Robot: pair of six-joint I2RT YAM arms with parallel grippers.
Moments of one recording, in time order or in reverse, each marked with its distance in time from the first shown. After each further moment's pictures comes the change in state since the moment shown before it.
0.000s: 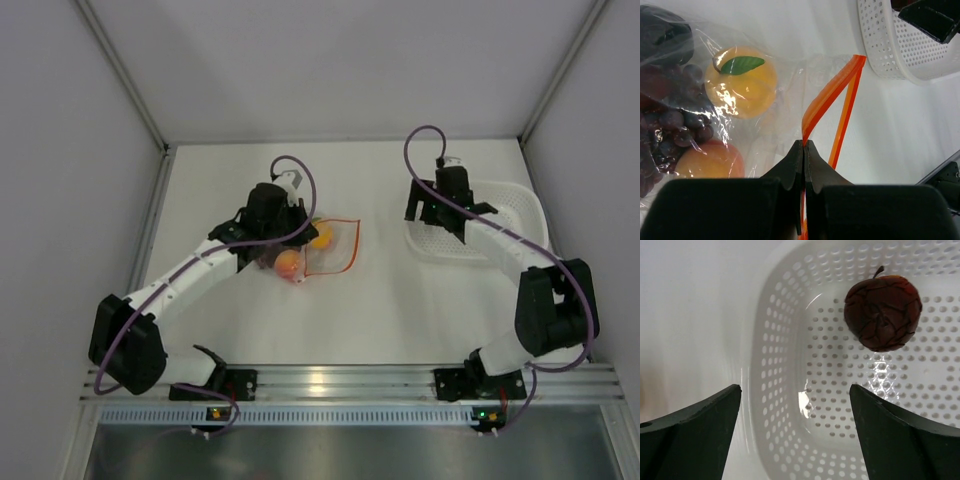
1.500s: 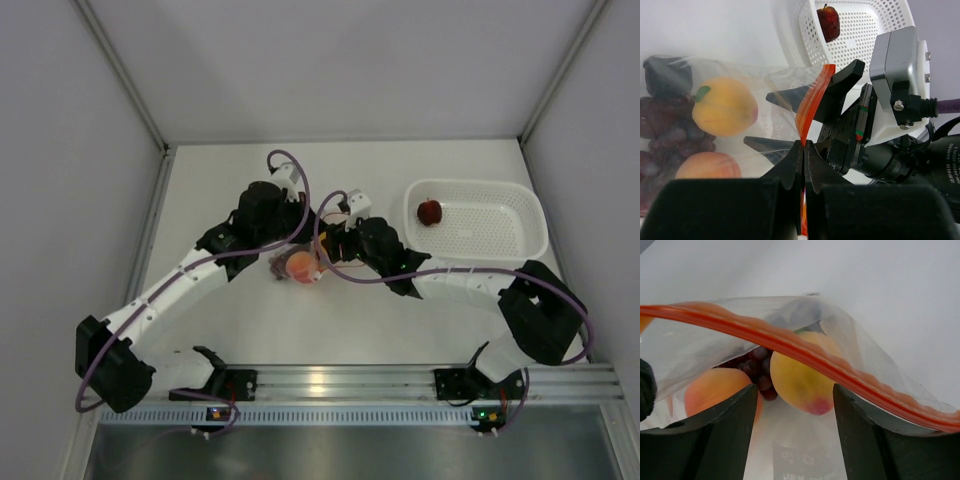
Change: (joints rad) left arm -0.083 -0.107 0.050 -0.001 0.019 -0.075; right arm 0.613 -0.033 -0.230 0.612 0.043 -0.112
